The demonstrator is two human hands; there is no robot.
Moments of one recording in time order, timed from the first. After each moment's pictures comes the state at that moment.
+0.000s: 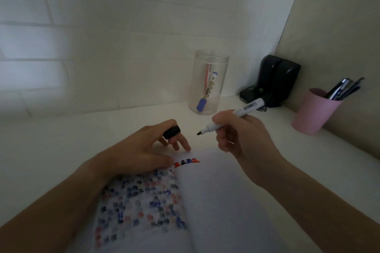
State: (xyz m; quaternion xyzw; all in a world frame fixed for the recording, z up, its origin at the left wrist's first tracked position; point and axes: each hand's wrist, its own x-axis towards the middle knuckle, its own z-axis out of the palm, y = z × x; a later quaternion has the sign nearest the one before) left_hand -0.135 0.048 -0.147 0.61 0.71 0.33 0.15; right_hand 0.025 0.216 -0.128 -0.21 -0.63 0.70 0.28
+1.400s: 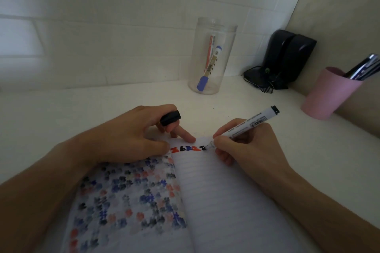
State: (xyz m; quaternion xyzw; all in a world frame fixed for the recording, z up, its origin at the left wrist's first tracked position) left_hand -0.137 0.050 -0.153 0.62 0.70 0.30 0.17; right_hand 0.045 0.218 -0.173 -0.24 -0.80 0.49 0.26
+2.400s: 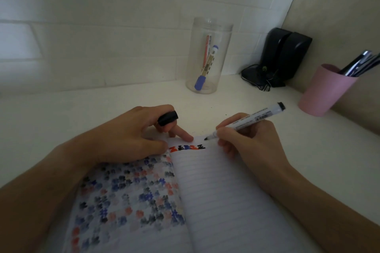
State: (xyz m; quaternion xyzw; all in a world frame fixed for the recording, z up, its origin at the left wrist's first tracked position) left_hand -0.135 0.050 -0.151 0.62 0.71 0.30 0.18; right_hand 0.046 0.220 -0.173 -0.25 -0.76 0.53 0.30
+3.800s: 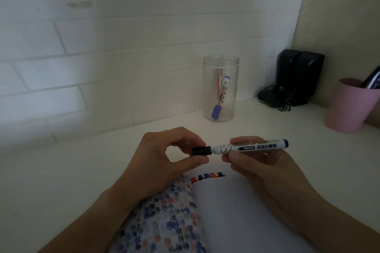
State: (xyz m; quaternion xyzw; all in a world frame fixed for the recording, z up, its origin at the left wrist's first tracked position) left_hand -0.117 0.059 -0.151 0.57 0.68 0.45 -0.05; right_hand 0.048 0.211 -0.166 -0.14 -0.55 0.78 0.28
